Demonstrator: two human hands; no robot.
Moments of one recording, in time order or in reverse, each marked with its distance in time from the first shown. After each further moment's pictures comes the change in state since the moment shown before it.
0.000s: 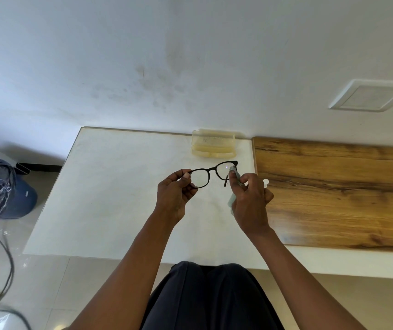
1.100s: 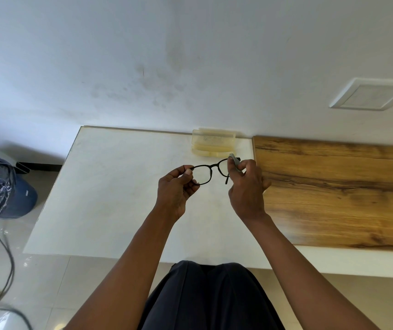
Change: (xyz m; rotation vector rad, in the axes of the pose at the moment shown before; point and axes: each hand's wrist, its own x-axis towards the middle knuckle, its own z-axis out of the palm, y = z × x) left_hand 0.000 0.005 0.004 0.014 -0.025 0.013; right_hand 0.025 -0.009 -0.001 0.018 -0.022 0.024
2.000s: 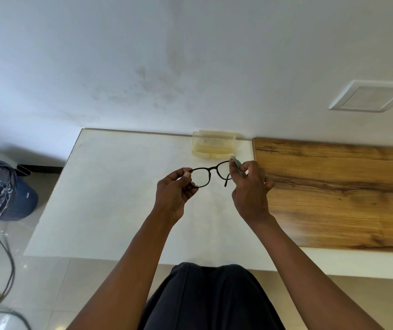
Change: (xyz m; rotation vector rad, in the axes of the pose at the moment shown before) left_hand -0.004 0.003 -0.003 -0.003 -0.010 0.011; right_hand 0.000 0.003 -0.003 -0.054 0.044 -0.012
